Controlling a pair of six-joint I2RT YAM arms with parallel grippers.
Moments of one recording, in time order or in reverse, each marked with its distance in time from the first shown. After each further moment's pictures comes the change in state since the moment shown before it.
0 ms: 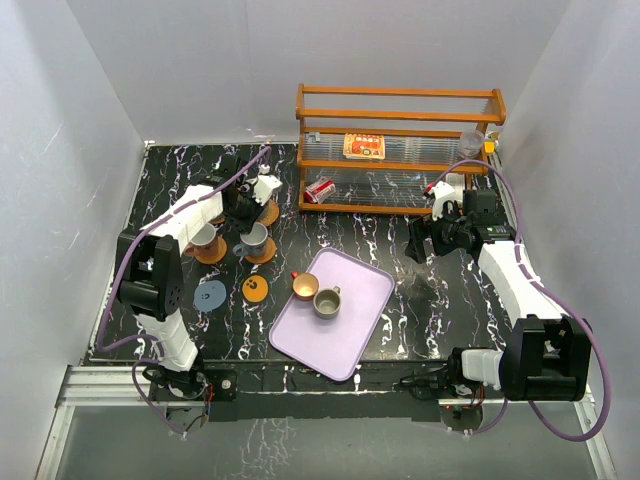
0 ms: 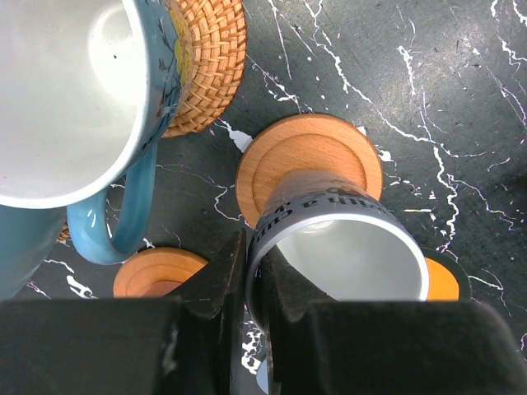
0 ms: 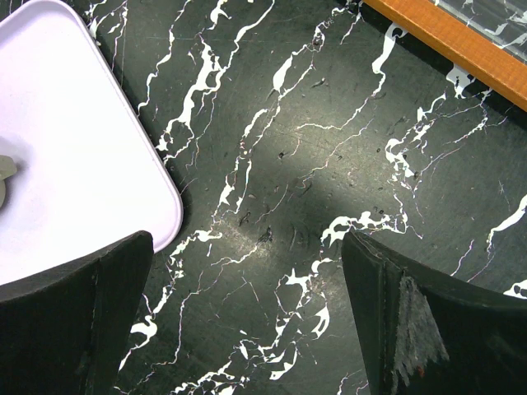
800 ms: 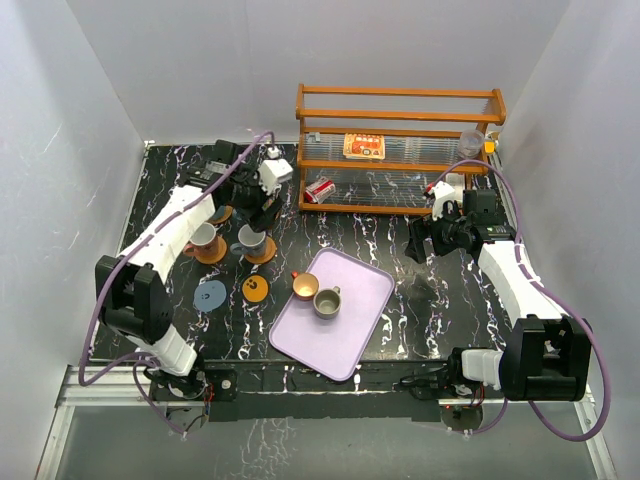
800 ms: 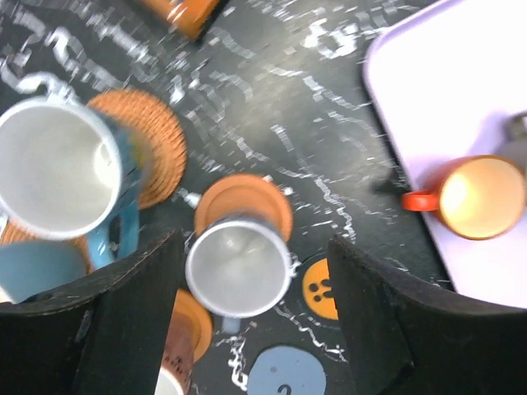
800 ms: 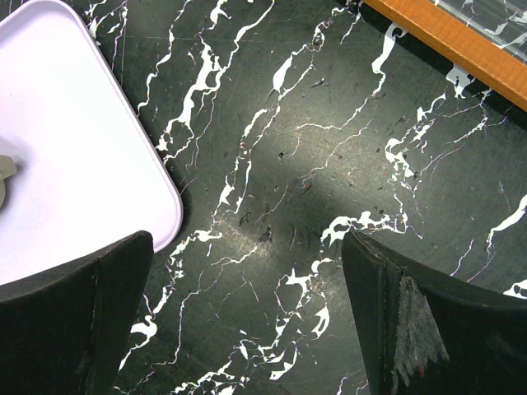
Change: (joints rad) left arm -0.033 -0.154 0.074 -0.053 0.203 0.031; right arm 0.000 0.000 0.000 0.000 0.000 0.000
